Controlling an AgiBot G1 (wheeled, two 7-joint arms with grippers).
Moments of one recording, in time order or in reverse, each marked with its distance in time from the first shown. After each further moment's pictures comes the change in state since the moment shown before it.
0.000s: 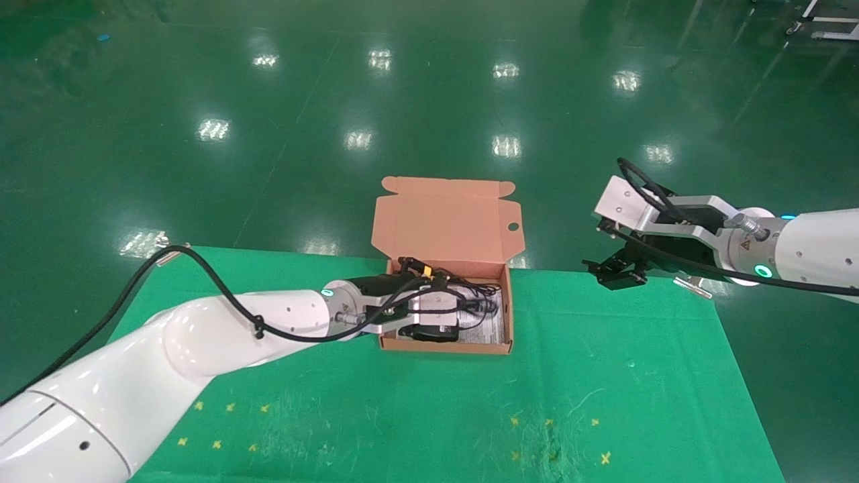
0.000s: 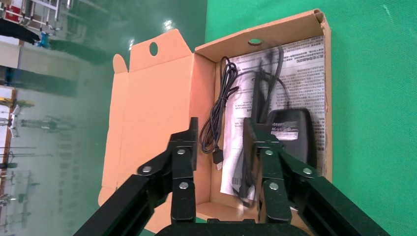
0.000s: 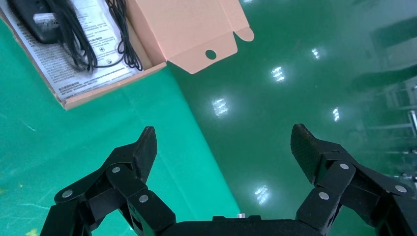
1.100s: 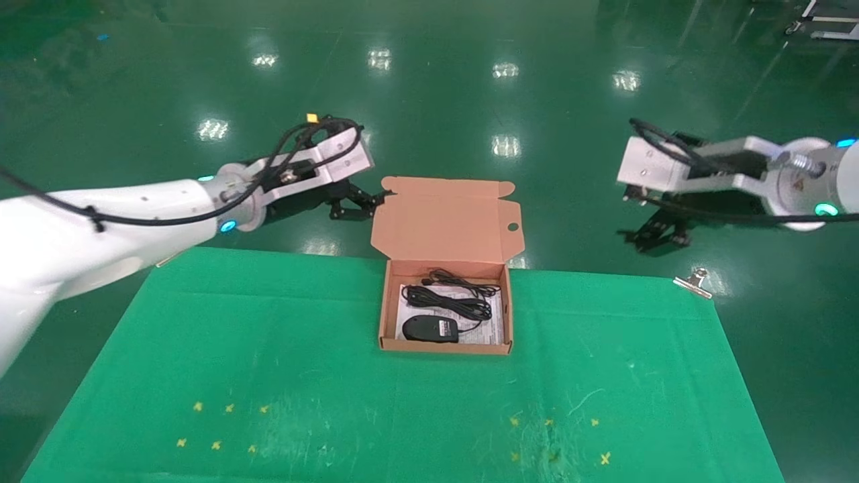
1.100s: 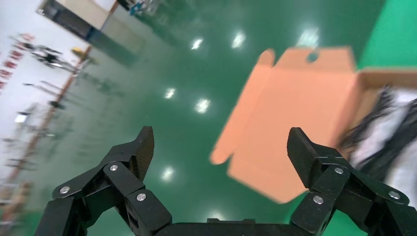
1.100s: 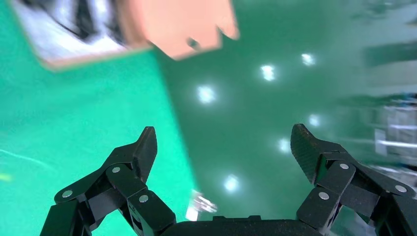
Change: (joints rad) left arm -0.086 -0.215 -0.193 -0.133 -0.177 0.075 -0.136; right arm 0.076 -0.001 0.143 0.038 0.046 -0.267 -0.158
